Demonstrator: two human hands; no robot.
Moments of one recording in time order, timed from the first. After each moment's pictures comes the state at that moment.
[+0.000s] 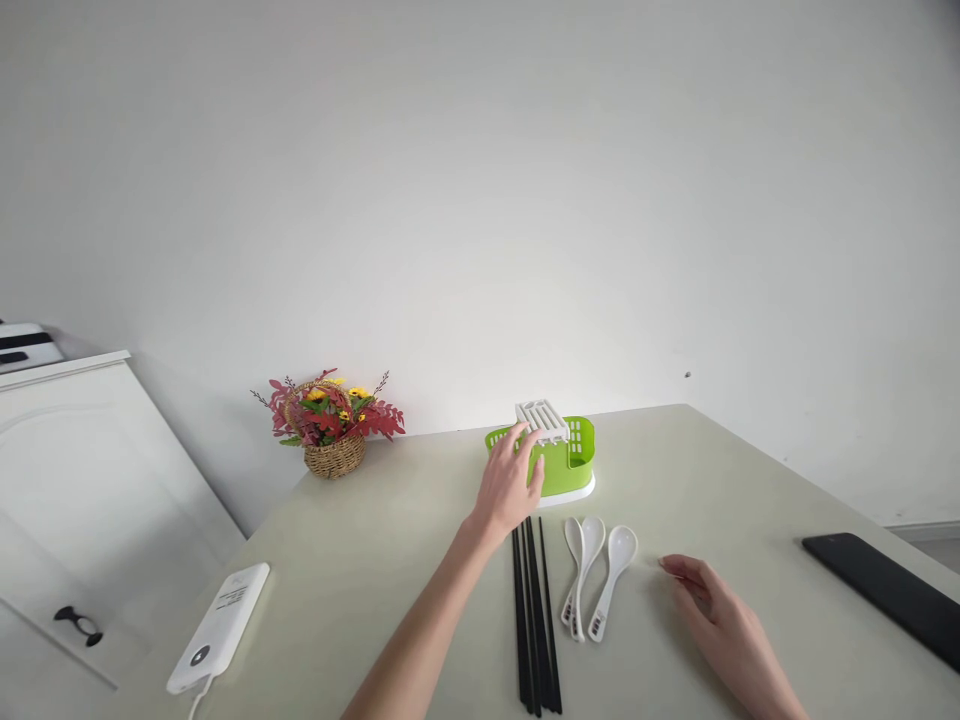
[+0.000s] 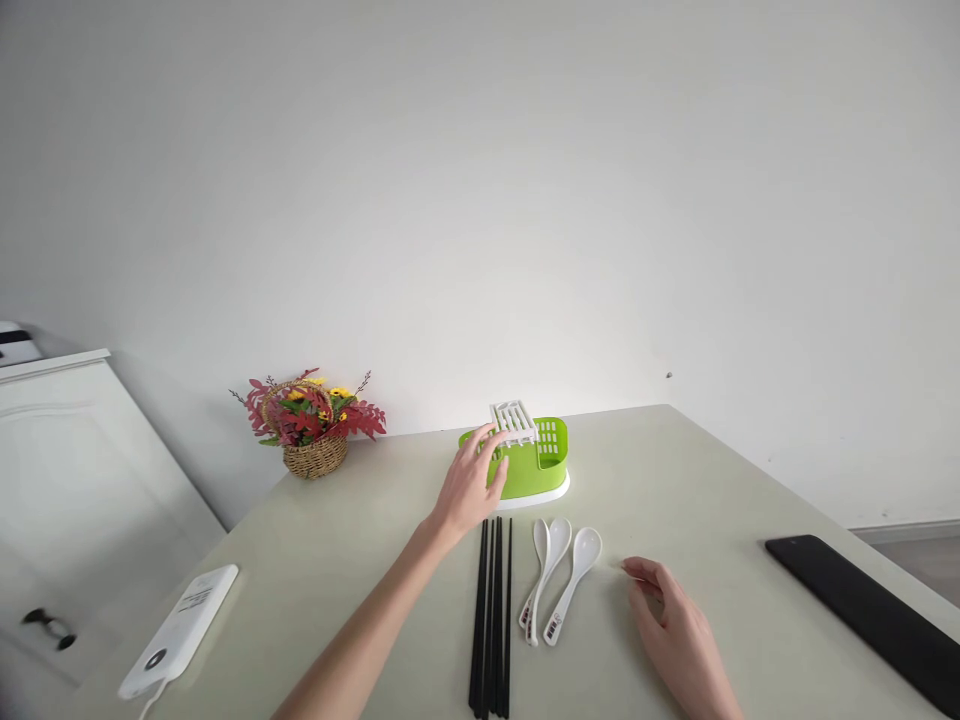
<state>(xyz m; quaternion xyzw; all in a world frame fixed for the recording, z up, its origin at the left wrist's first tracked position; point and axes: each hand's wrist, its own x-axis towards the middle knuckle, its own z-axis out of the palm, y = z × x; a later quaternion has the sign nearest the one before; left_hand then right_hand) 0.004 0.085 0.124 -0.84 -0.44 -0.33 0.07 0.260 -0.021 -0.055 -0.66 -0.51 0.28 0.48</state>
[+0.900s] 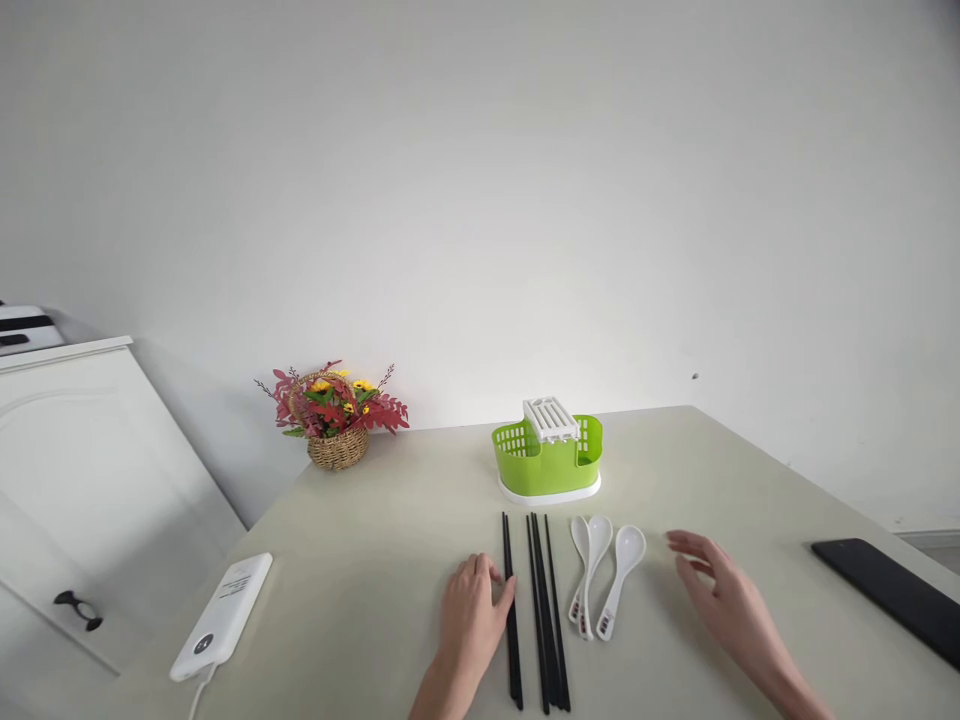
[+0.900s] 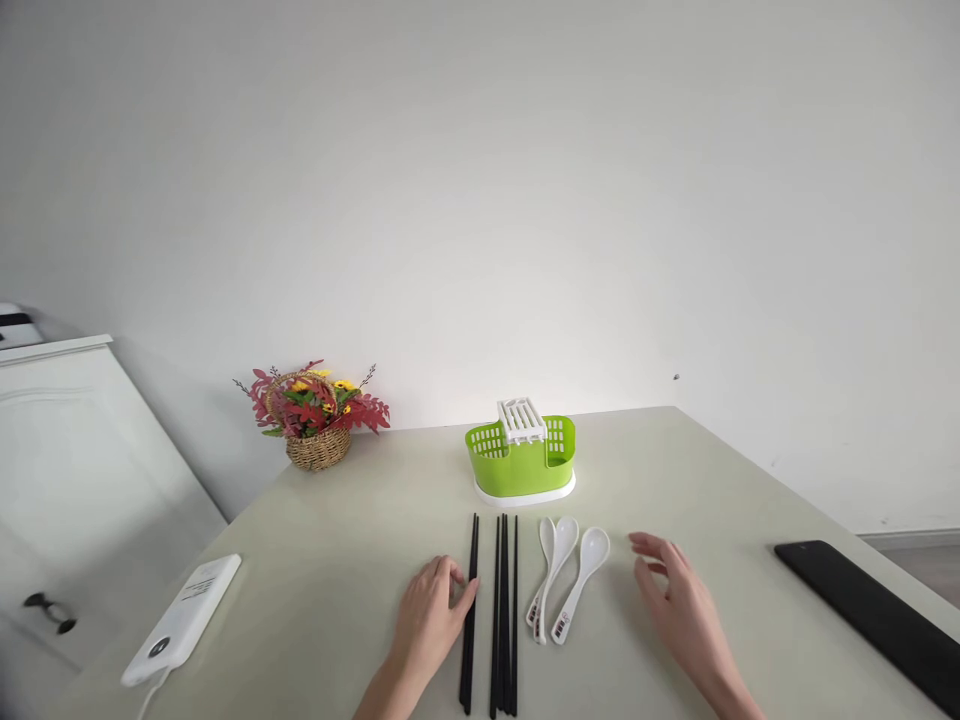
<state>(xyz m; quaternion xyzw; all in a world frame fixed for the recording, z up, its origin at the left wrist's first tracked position) -0.070 -0.015 0.012 -0.73 -0.66 -0.18 -0.03 0.266 0.002 -0.047 -0.65 -0.59 0.17 0.45</state>
